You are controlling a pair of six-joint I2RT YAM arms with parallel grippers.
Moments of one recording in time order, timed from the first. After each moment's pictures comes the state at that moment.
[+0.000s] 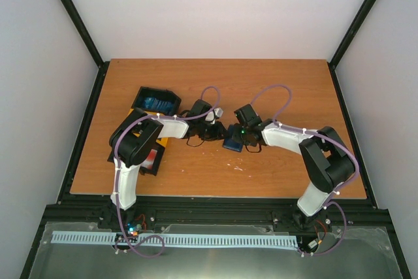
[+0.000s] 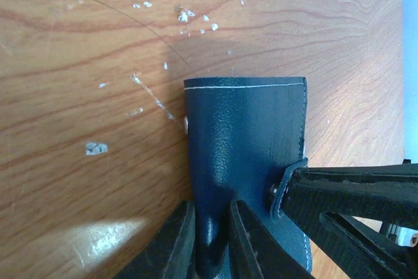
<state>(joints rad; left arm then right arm) -0.63 2.07 1.12 0.05 0.55 -0.65 0.58 1.68 0.90 -0.27 -0.01 0.79</state>
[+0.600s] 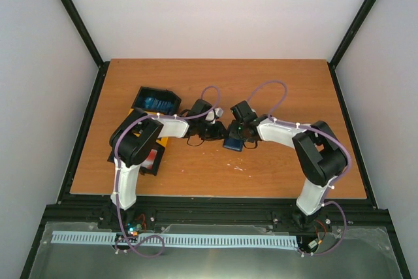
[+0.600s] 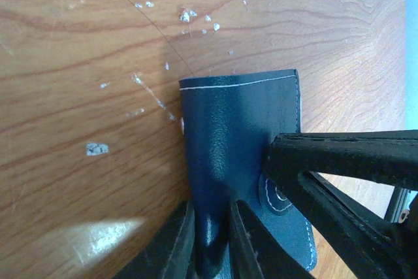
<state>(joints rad) -0.63 2.08 1.13 0.03 0.55 -0.65 0.59 1.76 0.99 -0.33 0.04 0.77</state>
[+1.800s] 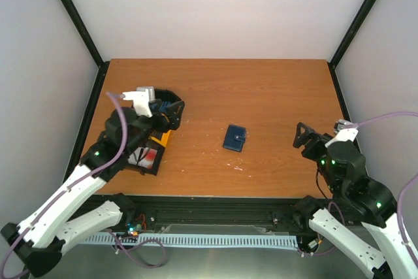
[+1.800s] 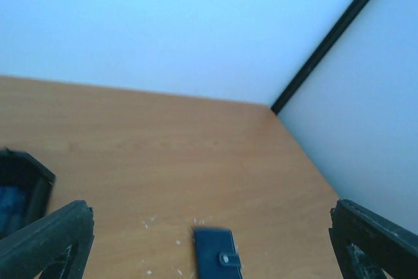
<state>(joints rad) -0.64 0.85 0.90 -0.27 -0.08 -0.49 0.62 0.46 0.96 -0.90 0.50 0.70</state>
